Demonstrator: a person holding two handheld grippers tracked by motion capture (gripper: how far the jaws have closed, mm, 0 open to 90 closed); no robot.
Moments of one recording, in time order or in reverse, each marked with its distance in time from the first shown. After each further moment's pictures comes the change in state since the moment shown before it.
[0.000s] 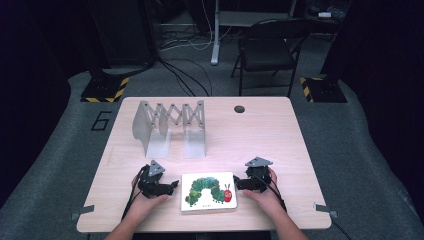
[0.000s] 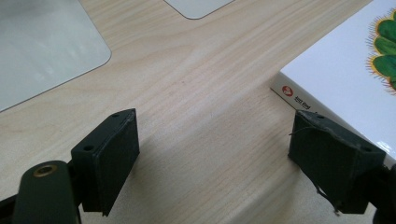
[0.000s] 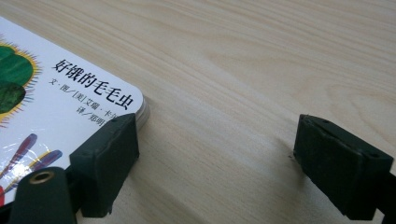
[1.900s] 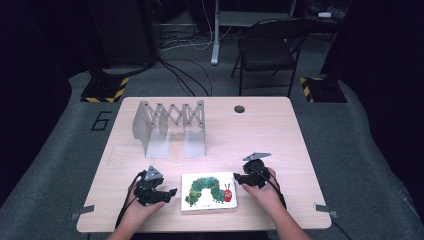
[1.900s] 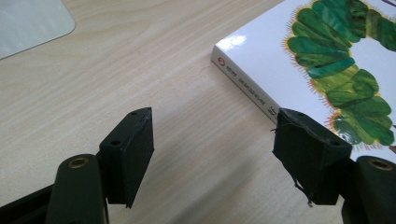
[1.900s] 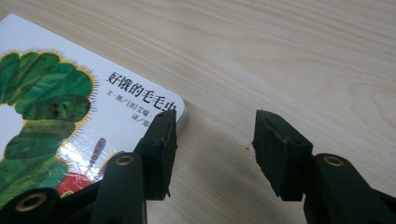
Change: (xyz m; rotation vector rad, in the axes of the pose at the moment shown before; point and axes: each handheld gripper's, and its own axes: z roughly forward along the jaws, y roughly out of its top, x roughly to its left) left arm -0.020 0.001 -0.035 0.083 -0.096 -0.046; right arm 0.007 0.028 -0.017 0.127 0.083 0.038
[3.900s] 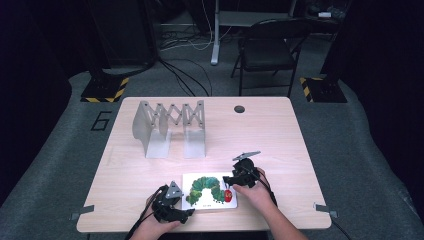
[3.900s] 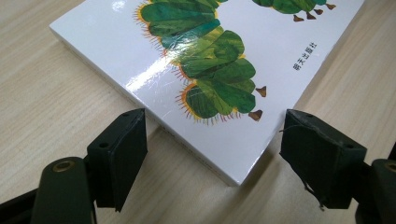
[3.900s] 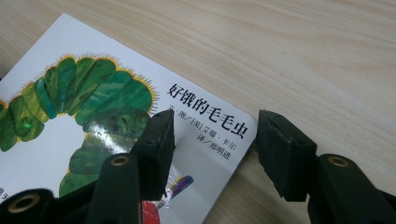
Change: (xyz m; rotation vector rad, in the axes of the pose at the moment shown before) left arm -0.063 -0.006 0.016 0.062 -0.115 0.156; right arm 0.018 0.010 0.020 0.053 0.121 0.009
